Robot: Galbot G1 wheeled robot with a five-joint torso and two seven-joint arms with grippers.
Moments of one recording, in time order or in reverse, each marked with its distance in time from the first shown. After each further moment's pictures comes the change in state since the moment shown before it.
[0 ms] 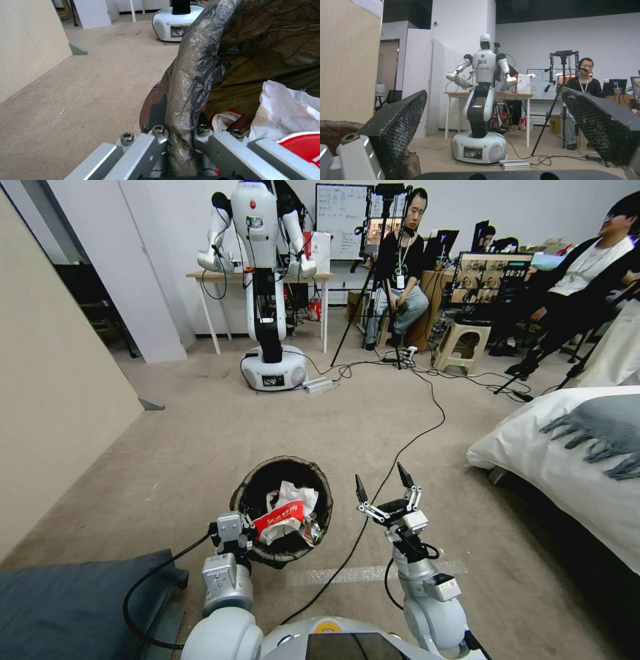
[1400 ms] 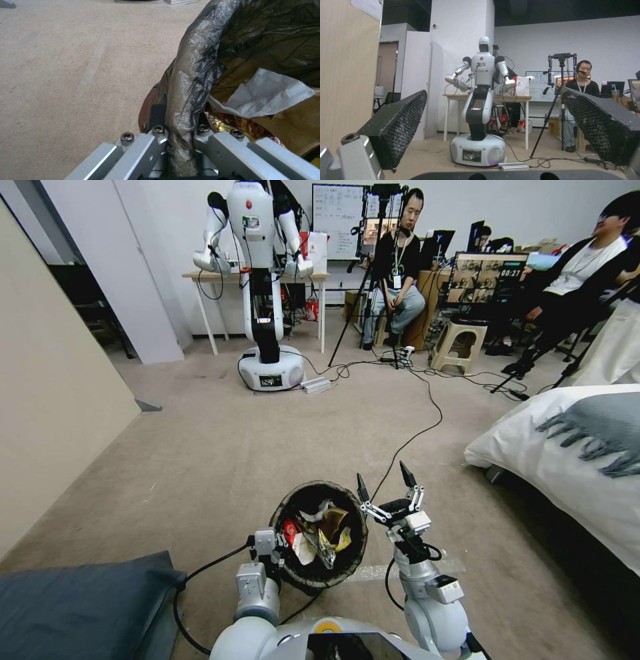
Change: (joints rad) left arm 0.018 0.018 0.107 0.076 -0.103 0.060 0.066; right arm -0.008 0.012 0.004 0.014 -0.005 0.004 -0.006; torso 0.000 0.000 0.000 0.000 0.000
